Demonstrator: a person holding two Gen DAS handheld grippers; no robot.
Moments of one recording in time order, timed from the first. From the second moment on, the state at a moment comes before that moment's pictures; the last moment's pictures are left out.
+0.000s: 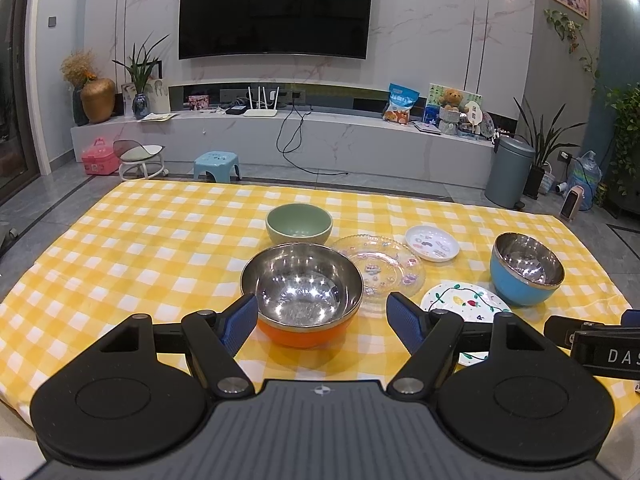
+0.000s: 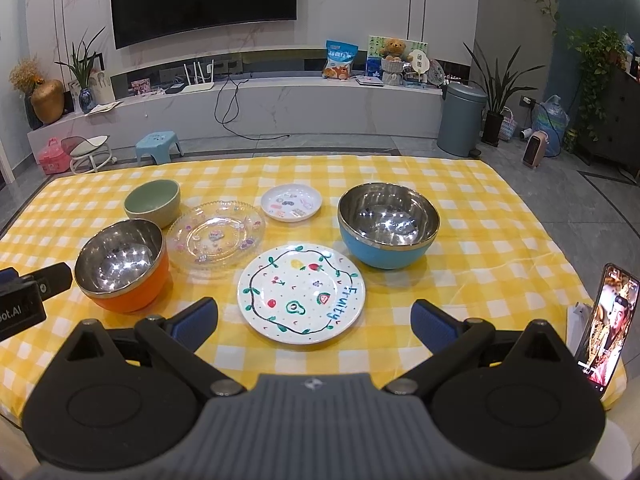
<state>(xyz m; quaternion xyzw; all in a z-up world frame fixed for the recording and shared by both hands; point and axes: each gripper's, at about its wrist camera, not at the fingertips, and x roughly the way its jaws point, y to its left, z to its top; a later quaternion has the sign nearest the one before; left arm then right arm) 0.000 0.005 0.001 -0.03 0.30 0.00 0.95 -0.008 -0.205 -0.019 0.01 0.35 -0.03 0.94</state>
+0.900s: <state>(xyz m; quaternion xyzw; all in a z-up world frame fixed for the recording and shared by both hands) -0.001 0.002 0.001 -0.03 0.30 0.00 0.95 -0.013 -0.204 -0.018 0.02 0.35 -0.02 0.94</state>
